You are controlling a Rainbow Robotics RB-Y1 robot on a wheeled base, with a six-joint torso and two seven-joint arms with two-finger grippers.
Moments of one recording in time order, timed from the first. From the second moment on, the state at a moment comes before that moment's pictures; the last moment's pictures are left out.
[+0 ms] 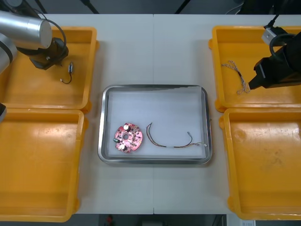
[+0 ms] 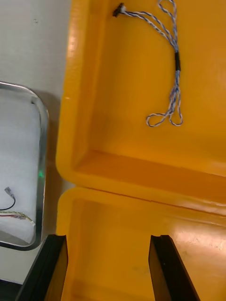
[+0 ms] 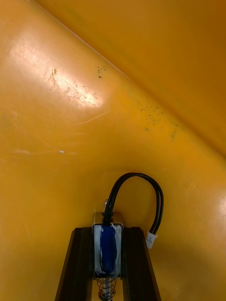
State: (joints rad) right arm -0.70 -0.86 0.08 -1.83 -1.00 1.86 1.19; left arm -1.21 0.62 -0.63 -0.45 0.83 0.84 -0.77
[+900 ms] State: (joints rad) right arm -0.99 -0.85 0.24 -1.10 -0.93 1.56 1.55; left arm -1.21 0.84 -0.63 -0.81 0.93 1.33 -0.81
